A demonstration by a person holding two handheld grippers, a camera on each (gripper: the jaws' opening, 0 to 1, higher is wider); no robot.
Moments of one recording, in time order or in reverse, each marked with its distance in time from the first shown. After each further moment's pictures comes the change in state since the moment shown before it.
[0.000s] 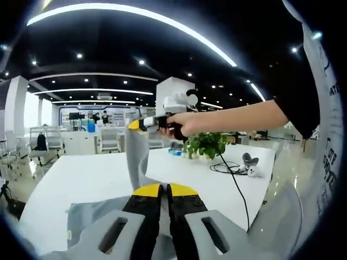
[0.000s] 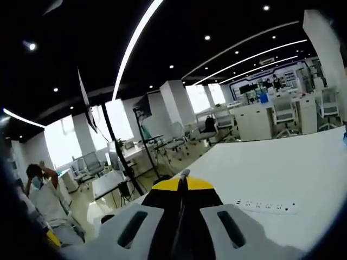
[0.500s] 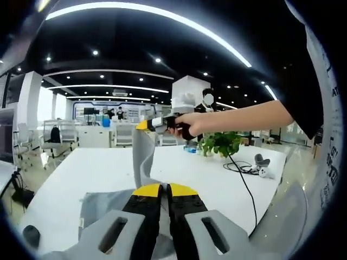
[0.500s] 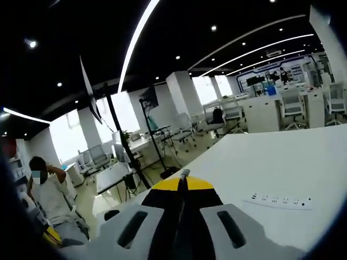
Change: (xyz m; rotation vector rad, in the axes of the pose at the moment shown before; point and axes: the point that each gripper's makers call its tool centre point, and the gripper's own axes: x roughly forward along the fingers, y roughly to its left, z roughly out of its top) left arm -0.026 0.035 -0.020 -0.054 0.021 0.131; right arm 0.044 0.022 -0.033 -0.004 0.069 0.059
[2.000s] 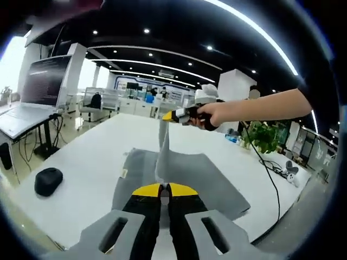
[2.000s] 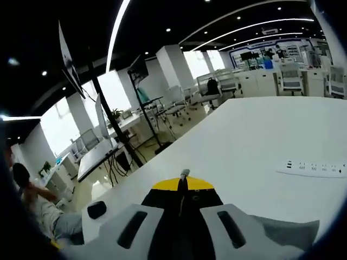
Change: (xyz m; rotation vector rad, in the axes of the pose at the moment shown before) left arm -0.049 0.109 -0.112 -0.227 0.123 0.295; right arm 0.139 0.015 -0.129 0.062 0.203 -0.071
